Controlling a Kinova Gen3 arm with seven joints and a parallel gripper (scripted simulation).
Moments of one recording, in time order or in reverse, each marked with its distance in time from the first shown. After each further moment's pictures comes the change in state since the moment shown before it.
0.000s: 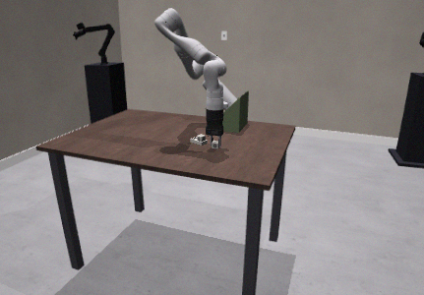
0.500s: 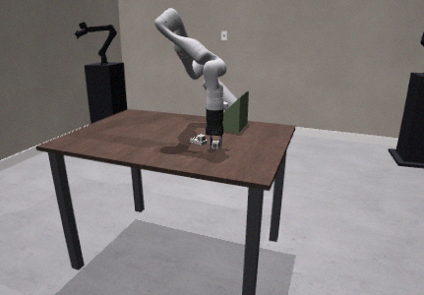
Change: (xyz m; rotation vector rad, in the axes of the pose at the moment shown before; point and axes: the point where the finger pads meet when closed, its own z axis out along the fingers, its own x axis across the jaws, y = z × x) arm 0.000 0.000 0.000 0.000 0.000 0.000
